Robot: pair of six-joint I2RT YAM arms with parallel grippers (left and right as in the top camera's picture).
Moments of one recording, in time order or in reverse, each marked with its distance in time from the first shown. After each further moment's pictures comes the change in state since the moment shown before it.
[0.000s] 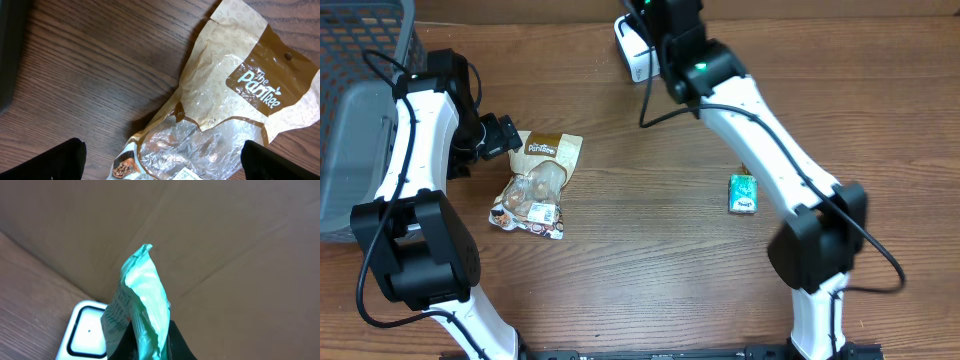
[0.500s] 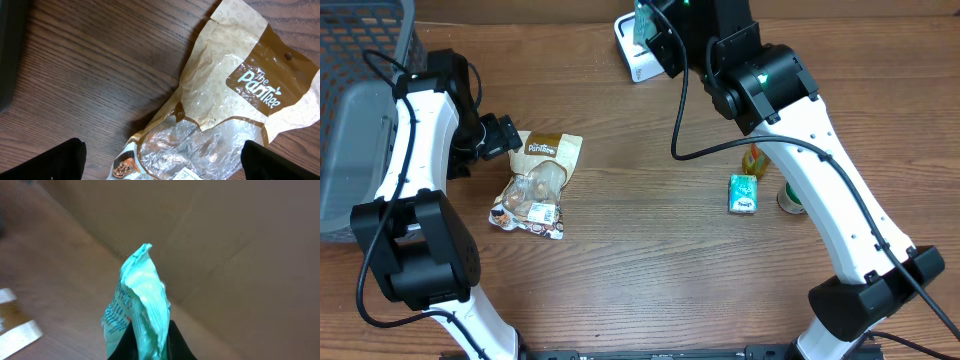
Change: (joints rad) left arm 0.000 0.000 0.000 -0.001 0.000 0.000; right arm -0.011 -0.290 -0.003 -0.428 -0.252 0.138
